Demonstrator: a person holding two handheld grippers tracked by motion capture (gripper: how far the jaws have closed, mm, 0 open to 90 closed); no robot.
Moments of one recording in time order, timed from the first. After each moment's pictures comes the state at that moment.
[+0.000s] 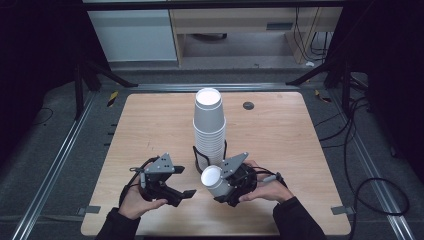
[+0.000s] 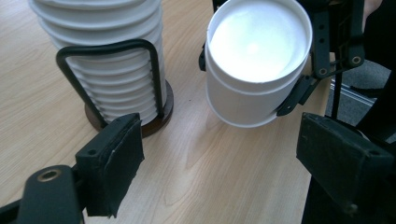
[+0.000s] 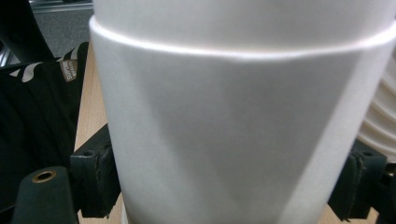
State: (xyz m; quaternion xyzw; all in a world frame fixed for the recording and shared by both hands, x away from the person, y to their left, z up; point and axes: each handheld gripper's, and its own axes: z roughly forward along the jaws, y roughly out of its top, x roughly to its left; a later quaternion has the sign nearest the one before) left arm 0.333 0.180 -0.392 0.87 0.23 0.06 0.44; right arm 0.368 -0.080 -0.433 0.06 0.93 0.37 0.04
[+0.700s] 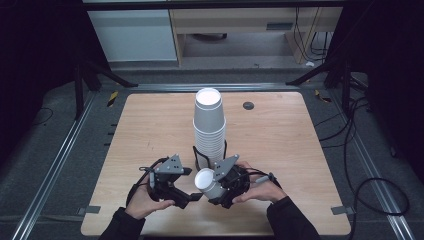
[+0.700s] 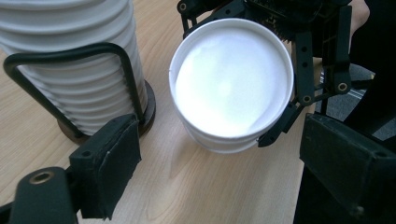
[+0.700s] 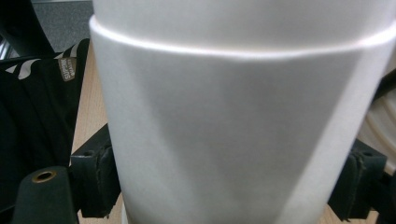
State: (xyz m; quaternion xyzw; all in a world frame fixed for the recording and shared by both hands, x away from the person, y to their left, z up) left arm 0.337 0.161 -0.397 0.88 0.21 0.04 0.43; right arm 0.367 -0.062 -0.438 0.04 0.93 0.36 0.04
